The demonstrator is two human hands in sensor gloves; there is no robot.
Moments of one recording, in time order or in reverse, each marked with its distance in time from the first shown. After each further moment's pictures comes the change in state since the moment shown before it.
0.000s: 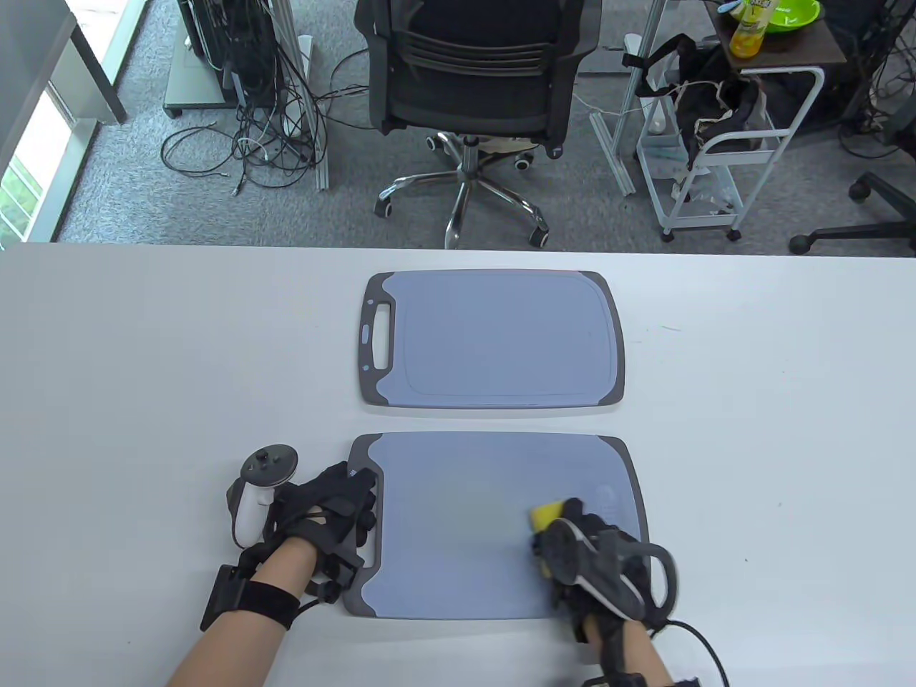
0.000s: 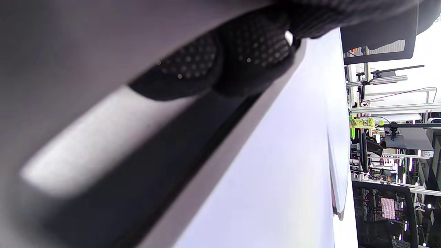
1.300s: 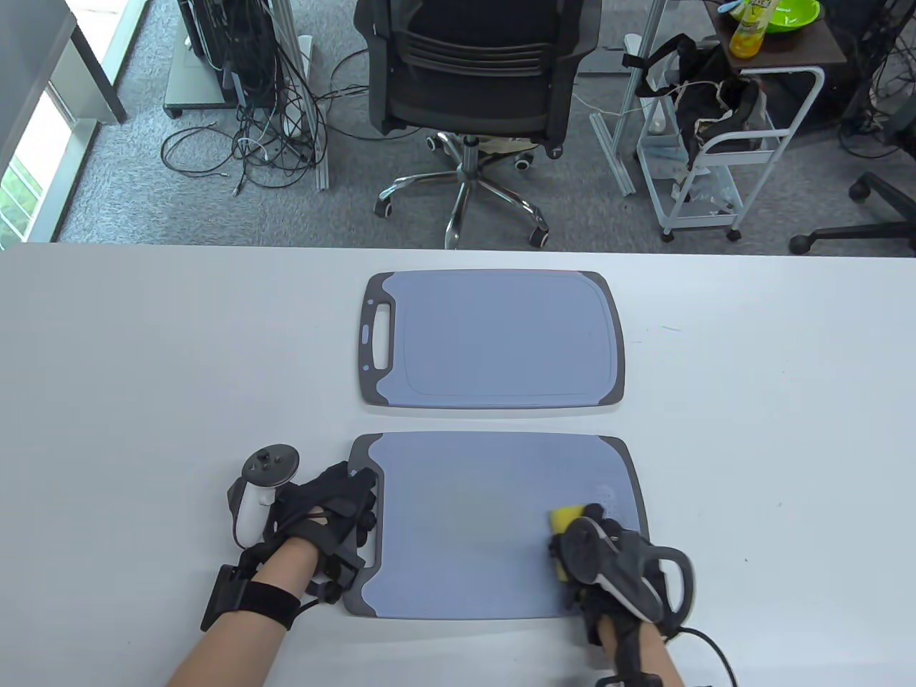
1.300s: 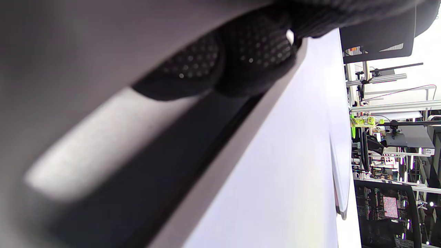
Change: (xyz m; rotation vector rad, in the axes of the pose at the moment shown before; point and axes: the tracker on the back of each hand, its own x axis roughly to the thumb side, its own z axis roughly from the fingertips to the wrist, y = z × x) left_hand 0.000 0.000 0.000 0.003 -0.004 -0.013; right_hand 0.091 -0.011 0.007 -0.014 -0.290 -0.020
